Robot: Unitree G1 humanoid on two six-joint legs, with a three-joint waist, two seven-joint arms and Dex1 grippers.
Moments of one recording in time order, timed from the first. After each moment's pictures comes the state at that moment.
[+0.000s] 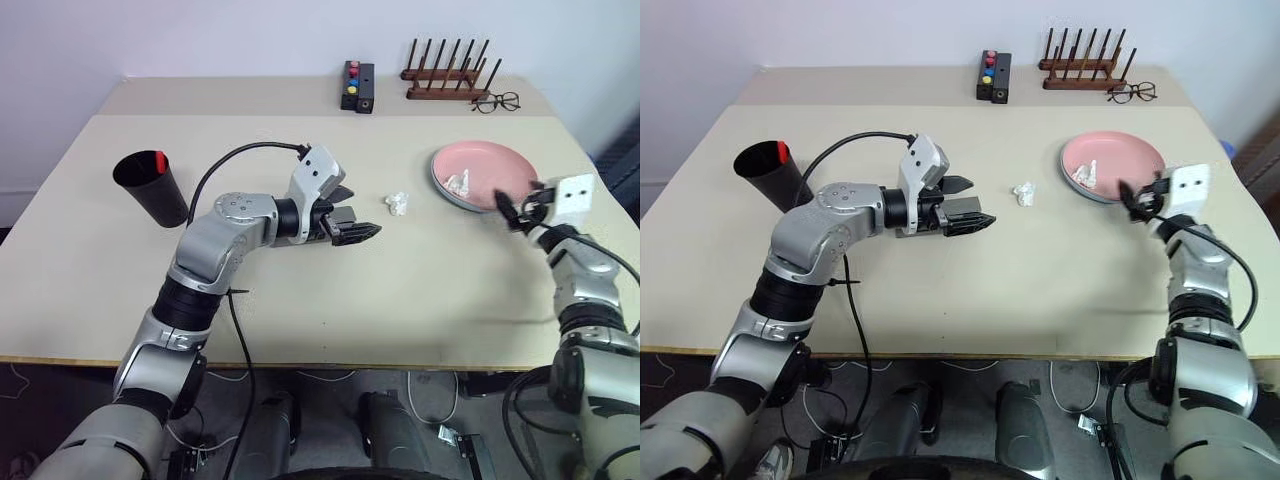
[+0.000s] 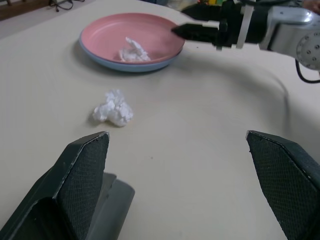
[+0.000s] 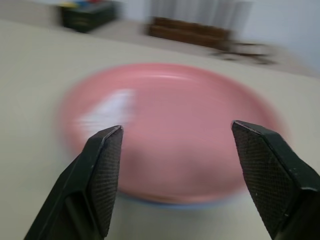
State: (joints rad) left arm -0.78 0.35 -0.21 -0.07 -0.36 0.81 -0.77; right arm -0.67 -0.63 -0.28 0.95 0.24 -0.24 0.69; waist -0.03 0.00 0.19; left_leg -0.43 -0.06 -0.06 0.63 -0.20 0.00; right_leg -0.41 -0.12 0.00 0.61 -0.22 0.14
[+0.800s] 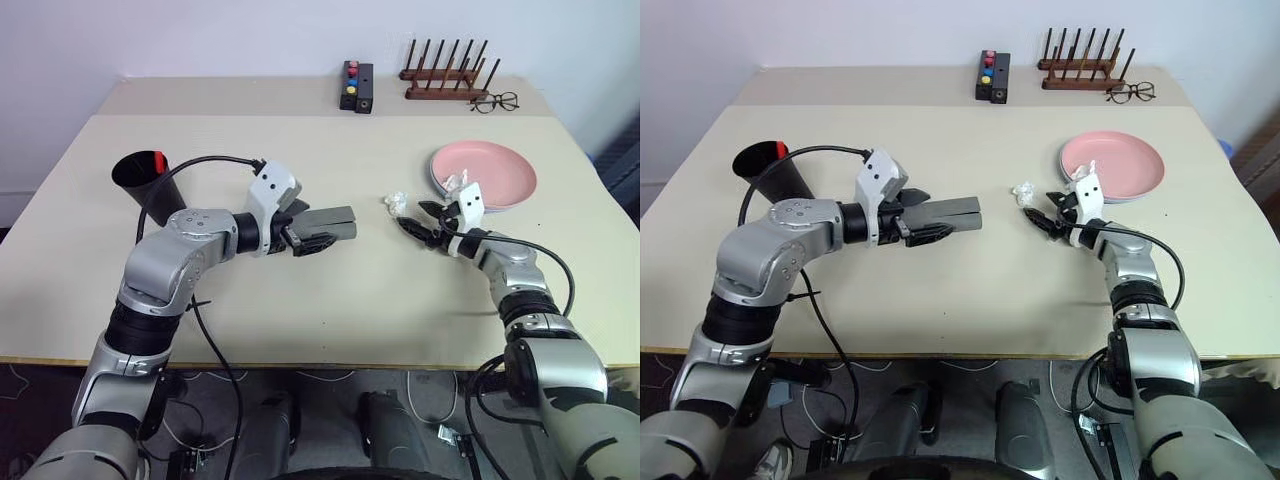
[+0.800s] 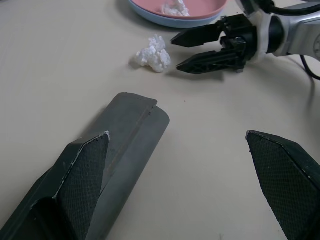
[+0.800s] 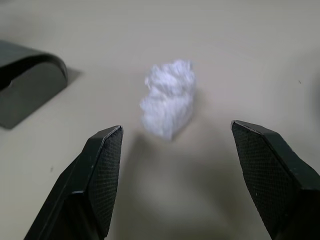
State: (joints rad) left arm -0.65 0.48 -0.12 -0.27 -0.43 0.97 -0.68; right arm -0.83 -0.44 -0.12 1.11 0.16 -0.19 0.86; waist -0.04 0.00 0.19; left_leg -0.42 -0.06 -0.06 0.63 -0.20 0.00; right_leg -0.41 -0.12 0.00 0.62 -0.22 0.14
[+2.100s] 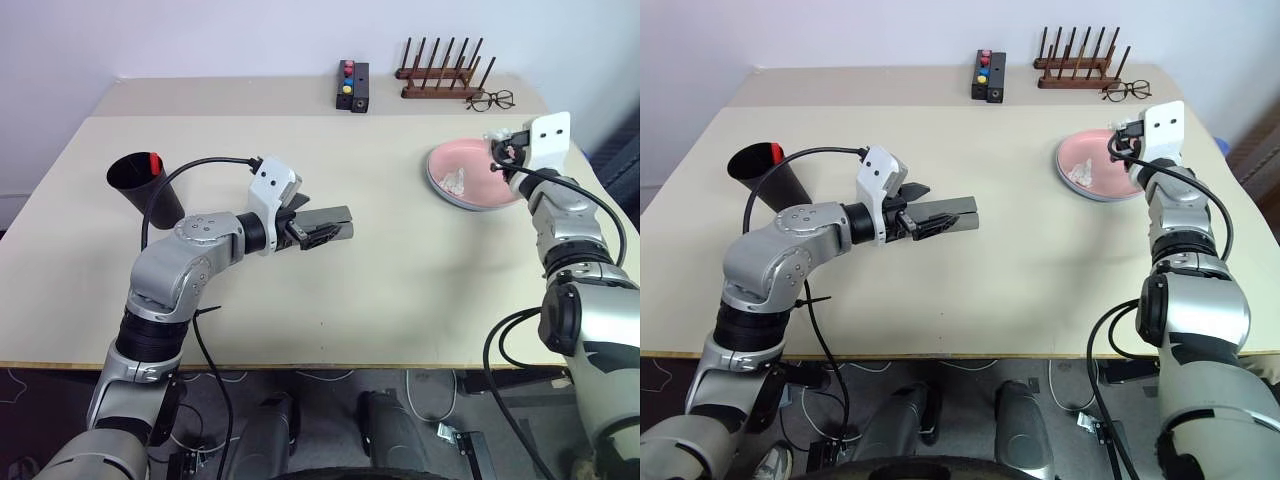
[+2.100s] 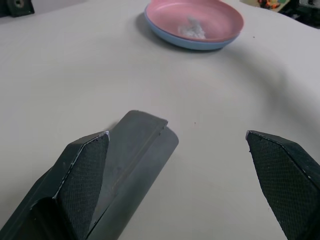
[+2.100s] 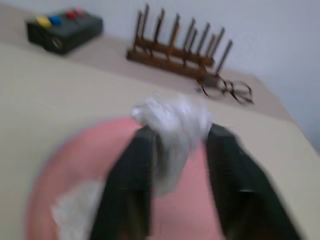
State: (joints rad) left arm -0.63 0.41 -0.10 -0.28 -0.44 0.95 -0.56; right arm -1.07 -0.65 -0.18 1.32 0.02 -0.26 0.39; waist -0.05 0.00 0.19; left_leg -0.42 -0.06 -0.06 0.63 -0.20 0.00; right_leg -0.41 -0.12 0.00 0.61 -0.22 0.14
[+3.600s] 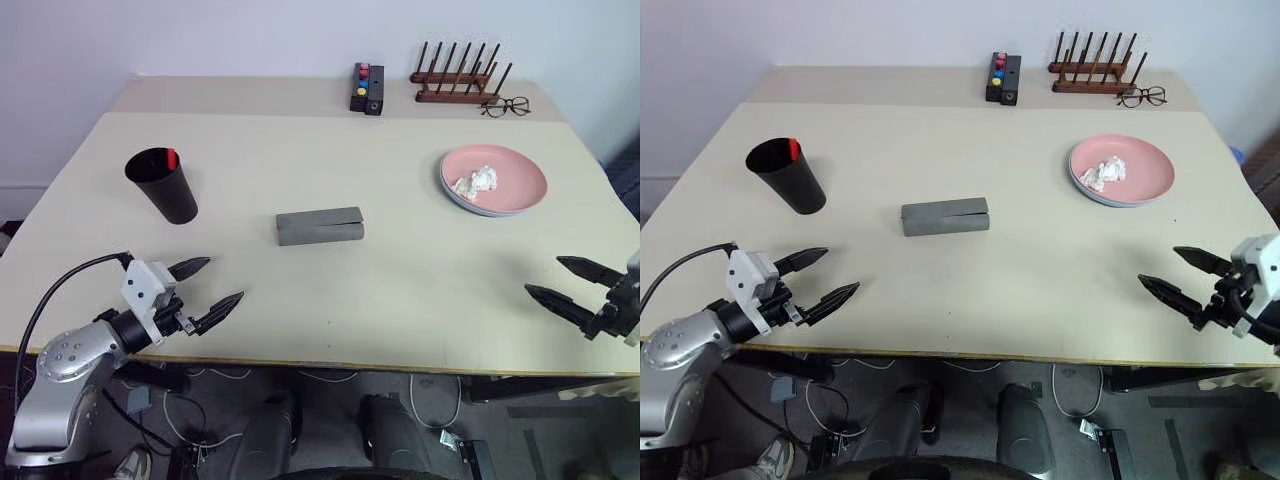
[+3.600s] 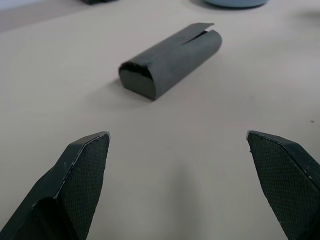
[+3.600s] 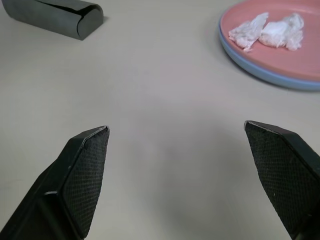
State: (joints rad) left arm 0.19 0.59 0.27 -0.36 -0.44 0.19 -0.82; right arm 0.18 -0.81 -0.63 -0.04 0.53 0.36 1.07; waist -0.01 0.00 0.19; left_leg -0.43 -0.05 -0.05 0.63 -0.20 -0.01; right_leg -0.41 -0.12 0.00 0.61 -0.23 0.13
